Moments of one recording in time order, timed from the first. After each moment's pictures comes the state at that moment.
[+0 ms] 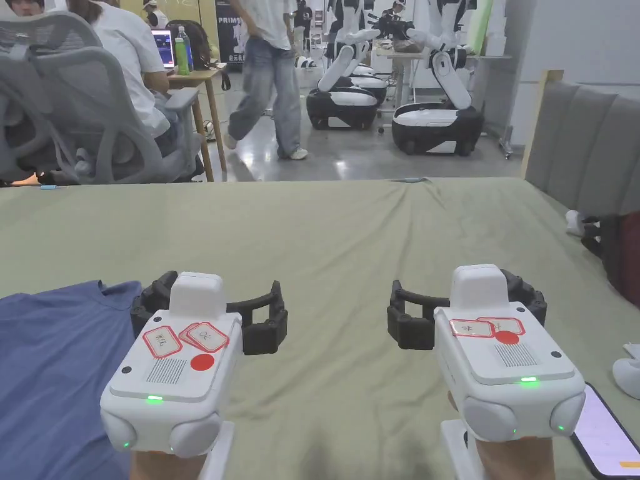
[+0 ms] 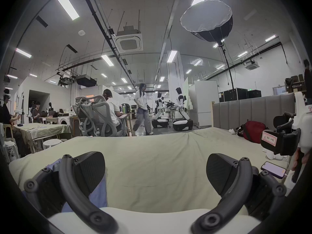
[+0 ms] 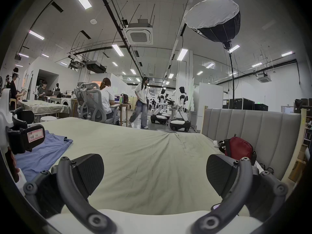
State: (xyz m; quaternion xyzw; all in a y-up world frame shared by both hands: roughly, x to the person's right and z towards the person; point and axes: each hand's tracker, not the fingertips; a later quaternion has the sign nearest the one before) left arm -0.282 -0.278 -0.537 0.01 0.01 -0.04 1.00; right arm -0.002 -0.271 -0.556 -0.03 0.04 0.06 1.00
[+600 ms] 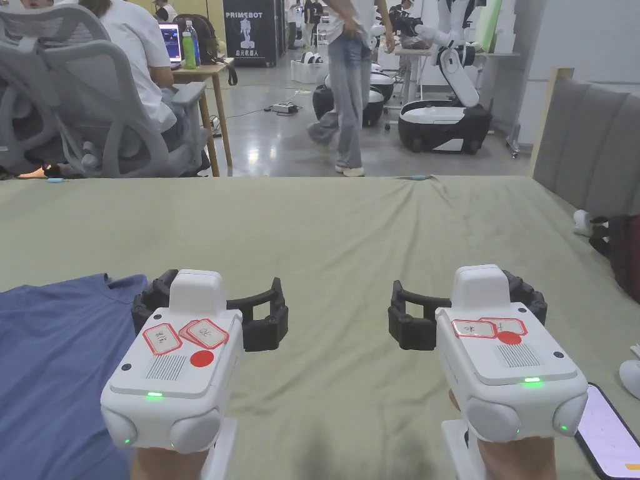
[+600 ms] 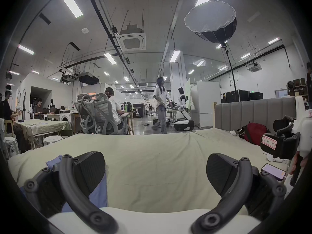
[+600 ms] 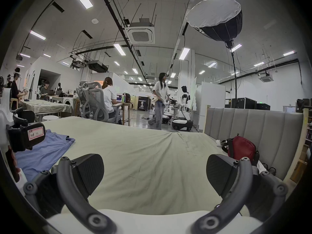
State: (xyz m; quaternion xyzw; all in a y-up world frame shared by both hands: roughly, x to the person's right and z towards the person) left arm -0.287 -0.281 -0.536 0.01 0.02 -0.02 1.00; right arm -0.004 -0.276 -0.559 -0.03 0.05 0.06 1.00
